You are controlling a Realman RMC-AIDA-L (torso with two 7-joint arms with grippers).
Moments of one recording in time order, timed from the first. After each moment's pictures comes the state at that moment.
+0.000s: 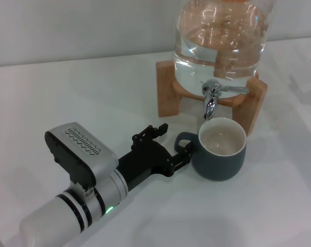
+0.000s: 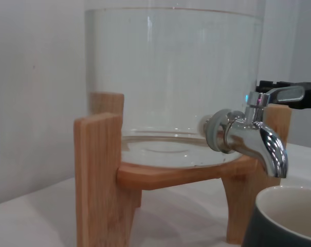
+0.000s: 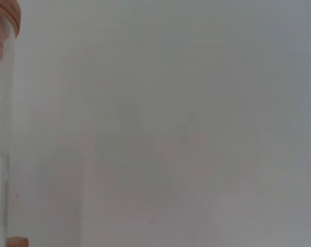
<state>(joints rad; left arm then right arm) -0.55 -2.09 2.62 0.60 -0.45 0.64 -0.30 0.40 2.01 -0.84 -0.17 2.55 1.15 -2.75</state>
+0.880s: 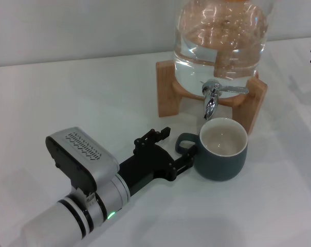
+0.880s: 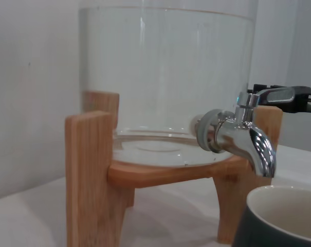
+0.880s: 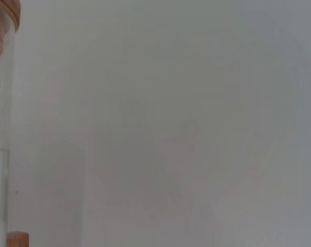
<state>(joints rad) -0.53 -2.09 2.63 0.63 -0.45 0.64 -0.30 0.40 2.01 -0.84 -0.16 2.55 1.15 -2.75</state>
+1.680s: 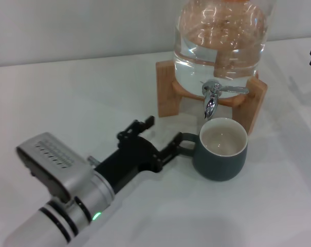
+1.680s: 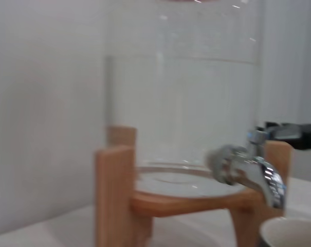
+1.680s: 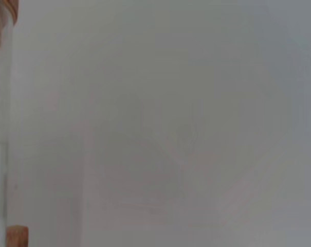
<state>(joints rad) -0.45 -2.08 2.57 0.62 -0.43 0.77 -0.26 0.40 2.01 -0.84 -0.16 2.55 1.14 -2.75</state>
